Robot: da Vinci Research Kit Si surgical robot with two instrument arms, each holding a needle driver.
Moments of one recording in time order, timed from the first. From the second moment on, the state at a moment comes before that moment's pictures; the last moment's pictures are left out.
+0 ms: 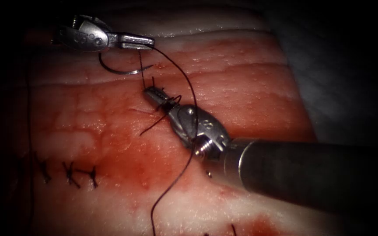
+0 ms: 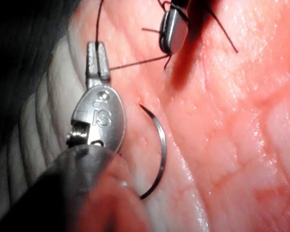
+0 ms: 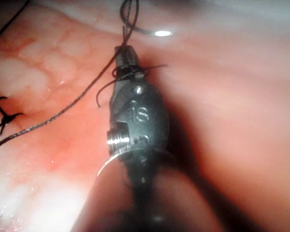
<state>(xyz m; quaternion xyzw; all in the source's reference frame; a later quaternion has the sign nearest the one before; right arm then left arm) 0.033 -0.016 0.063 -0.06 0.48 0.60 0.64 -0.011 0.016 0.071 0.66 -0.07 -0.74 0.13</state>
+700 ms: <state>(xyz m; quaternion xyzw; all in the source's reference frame) 0.036 -0.025 0.057 -0.11 0.42 0.54 0.72 -0.015 0.025 0.077 0.62 -0.09 -0.77 0.10</state>
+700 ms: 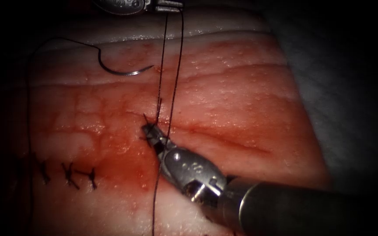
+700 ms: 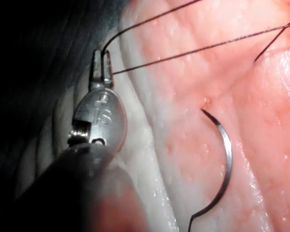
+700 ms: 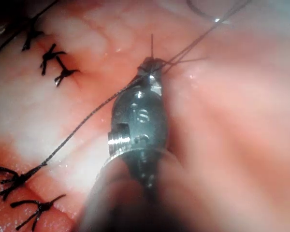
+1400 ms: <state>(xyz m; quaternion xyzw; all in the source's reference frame) 0.037 -0.026 0.058 0.06 0.40 0.64 0.66 -0.014 0.028 0.076 0.64 -0.12 -0.76 0.07</state>
